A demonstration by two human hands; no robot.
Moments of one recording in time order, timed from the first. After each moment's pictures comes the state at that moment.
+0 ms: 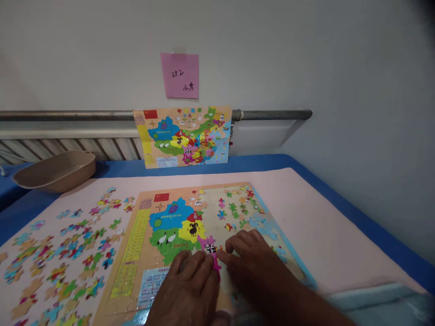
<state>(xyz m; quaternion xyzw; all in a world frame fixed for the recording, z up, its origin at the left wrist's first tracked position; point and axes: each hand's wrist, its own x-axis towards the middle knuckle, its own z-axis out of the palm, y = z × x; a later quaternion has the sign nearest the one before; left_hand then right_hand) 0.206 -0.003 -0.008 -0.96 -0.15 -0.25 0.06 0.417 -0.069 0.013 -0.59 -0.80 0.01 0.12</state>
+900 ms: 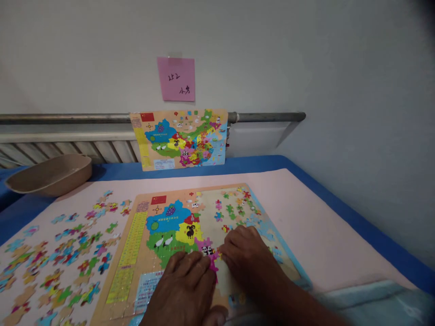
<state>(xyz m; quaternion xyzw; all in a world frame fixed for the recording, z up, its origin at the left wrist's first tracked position) 0.205 0.004 0.008 -0.96 -0.13 -0.23 0.02 0.419 -0.059 0.002 -0.62 -0.76 -0.07 0.20</state>
